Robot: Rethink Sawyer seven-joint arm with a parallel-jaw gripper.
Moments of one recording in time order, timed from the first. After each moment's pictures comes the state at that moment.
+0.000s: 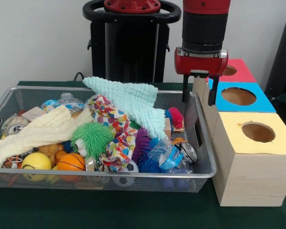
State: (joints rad) arm -0.30 -0.77 0.32 1.75 -0.44 0.50 2.22
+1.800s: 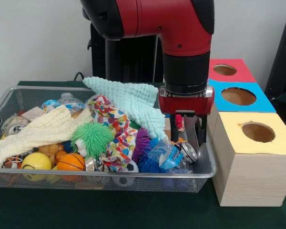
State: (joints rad) arm -0.45 -0.56 0.48 1.54 -0.53 0.58 2.19
